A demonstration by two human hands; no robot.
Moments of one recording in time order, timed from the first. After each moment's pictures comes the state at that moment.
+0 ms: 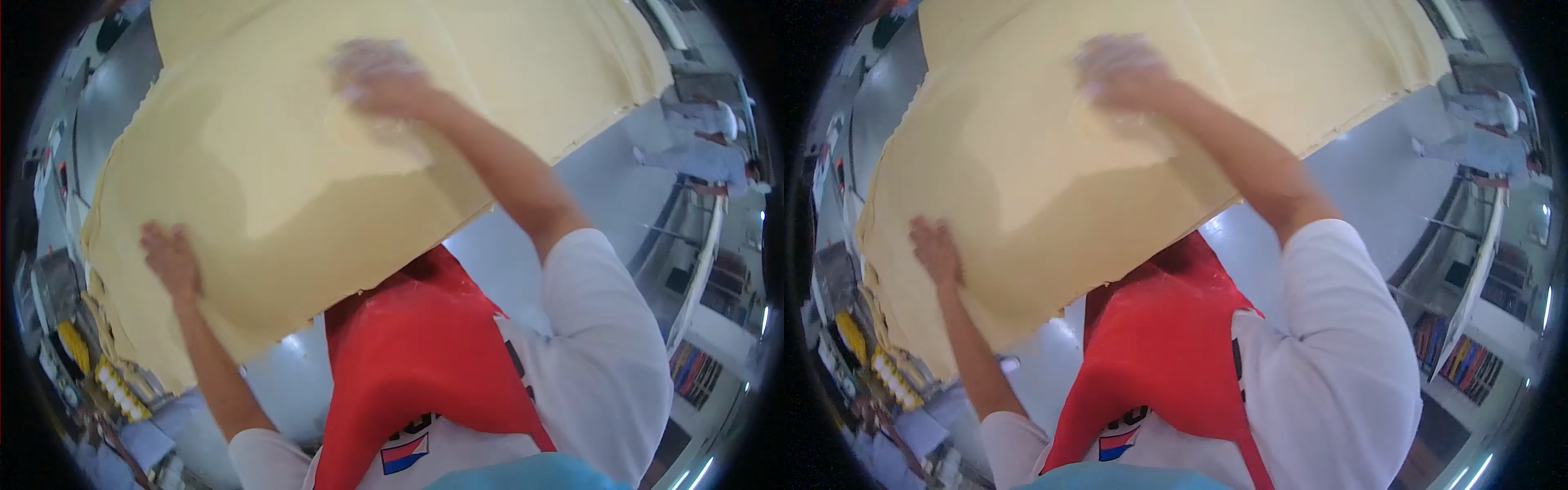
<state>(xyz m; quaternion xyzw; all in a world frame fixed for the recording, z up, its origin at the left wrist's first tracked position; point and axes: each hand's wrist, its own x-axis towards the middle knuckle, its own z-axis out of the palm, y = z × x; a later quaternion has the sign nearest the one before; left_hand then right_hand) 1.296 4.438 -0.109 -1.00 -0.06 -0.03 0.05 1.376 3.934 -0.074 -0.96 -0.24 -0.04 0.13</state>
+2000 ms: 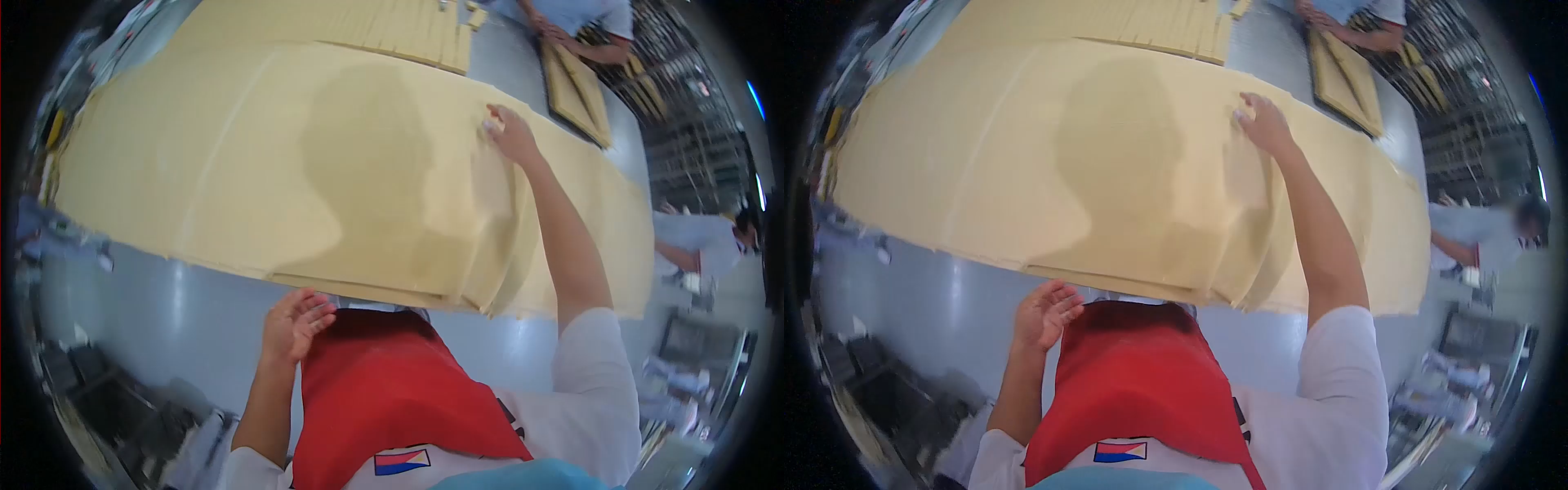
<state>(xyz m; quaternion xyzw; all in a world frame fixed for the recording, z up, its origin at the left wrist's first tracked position) 1.153 3.528 -0.025 -0.27 -0.43 0.06 -0.86 1.594 3.200 -0.024 -0.94 -0.25 0.00 0.22</state>
